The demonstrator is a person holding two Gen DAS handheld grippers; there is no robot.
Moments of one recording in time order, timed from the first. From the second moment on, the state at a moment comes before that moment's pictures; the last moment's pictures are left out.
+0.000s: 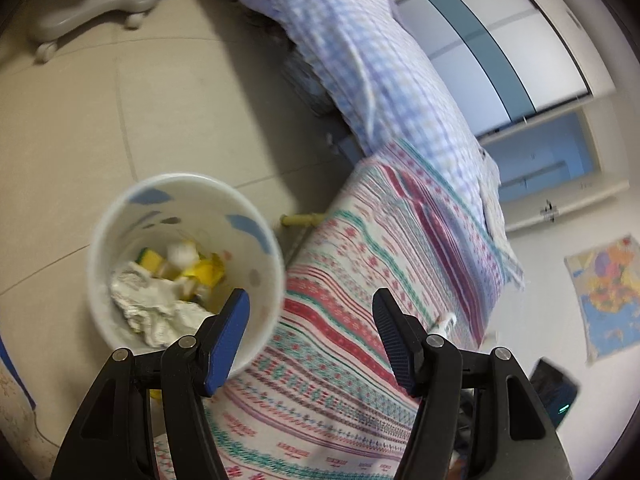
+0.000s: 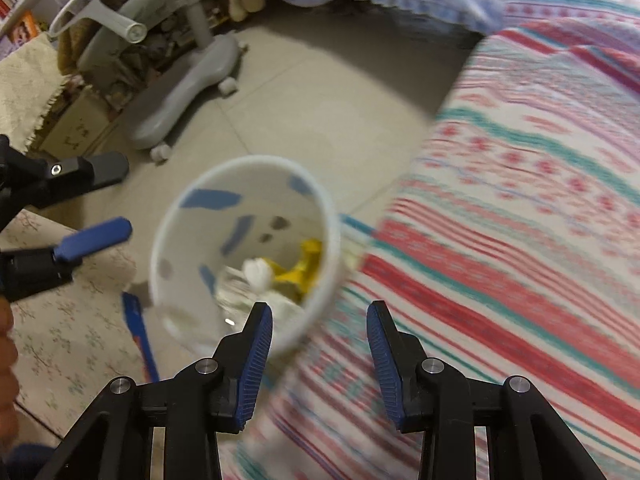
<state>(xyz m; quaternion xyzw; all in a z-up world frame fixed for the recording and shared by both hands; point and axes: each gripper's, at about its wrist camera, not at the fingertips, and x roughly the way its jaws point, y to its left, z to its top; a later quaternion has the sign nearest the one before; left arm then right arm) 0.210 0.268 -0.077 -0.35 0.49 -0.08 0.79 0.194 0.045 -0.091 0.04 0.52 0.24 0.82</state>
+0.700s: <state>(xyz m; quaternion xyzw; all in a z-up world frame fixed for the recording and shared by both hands) 0.225 0.009 -0.072 -0.18 0.53 -0.22 0.80 0.164 -0.235 -0.004 0.15 0.47 0.04 0.87</state>
